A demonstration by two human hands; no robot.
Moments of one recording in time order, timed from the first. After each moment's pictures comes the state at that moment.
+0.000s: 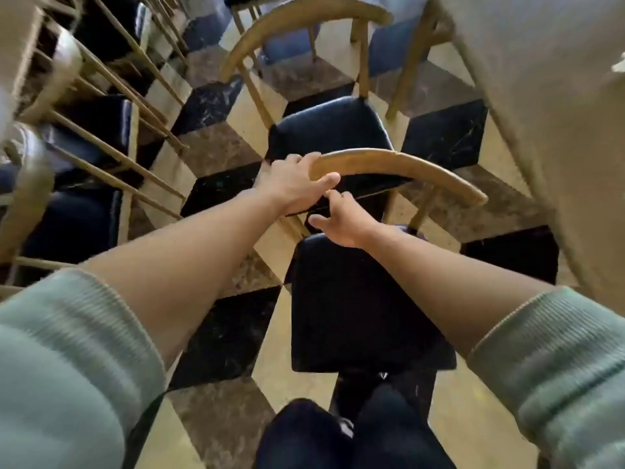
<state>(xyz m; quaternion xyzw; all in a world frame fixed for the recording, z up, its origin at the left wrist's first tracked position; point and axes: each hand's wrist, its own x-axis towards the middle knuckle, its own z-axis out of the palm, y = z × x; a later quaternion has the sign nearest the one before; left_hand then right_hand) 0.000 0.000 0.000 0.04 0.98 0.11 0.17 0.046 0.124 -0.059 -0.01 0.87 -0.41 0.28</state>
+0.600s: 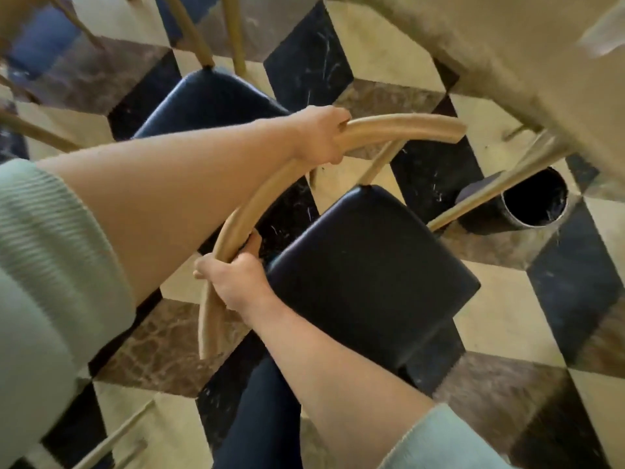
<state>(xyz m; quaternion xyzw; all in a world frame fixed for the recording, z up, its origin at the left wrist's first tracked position) -0.166 0.127 -0.099 0.48 0.79 0.04 0.37 -0.050 -0.038 -0.145 0.44 0.49 -0.73 0.16</state>
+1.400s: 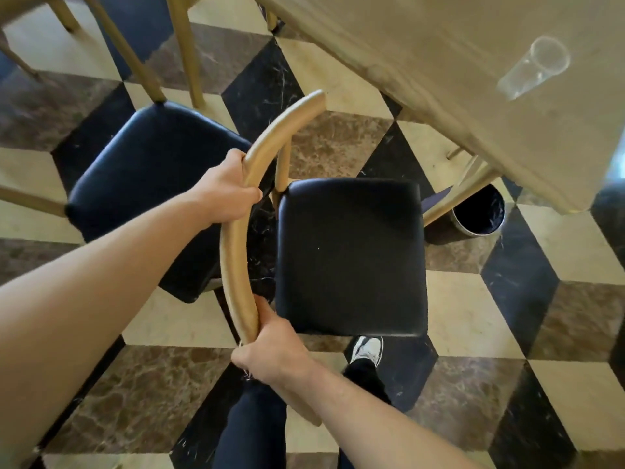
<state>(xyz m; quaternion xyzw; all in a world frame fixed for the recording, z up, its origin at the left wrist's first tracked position) -0.204 0.055 -0.104 0.26 0.85 0.22 0.41 0.018 -0.011 -0.129 0.42 0.60 -0.64 0.23</state>
